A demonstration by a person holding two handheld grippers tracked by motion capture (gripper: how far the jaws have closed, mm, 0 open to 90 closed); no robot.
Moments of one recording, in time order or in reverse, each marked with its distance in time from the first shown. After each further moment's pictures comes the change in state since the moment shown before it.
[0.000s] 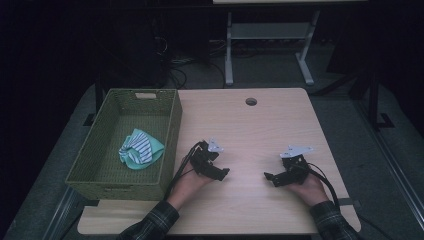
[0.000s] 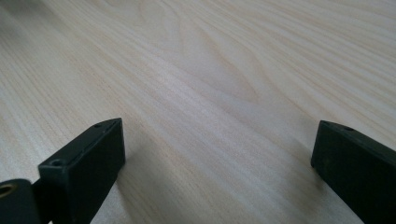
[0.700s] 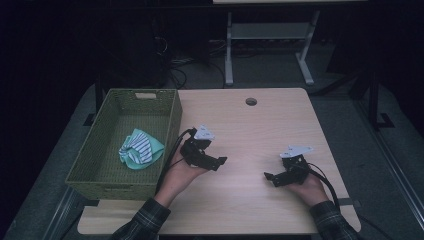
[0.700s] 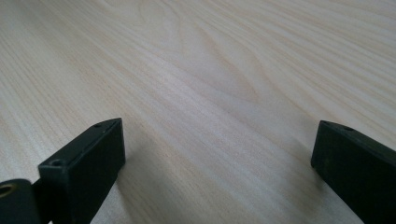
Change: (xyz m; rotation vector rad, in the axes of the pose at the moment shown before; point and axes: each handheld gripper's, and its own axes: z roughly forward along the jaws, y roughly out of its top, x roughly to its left) left arm 0.005 0.027 -0.061 -0.134 -0.038 -0.016; right arm 0.000 0.000 0.000 -0.002 0.000 -0.003
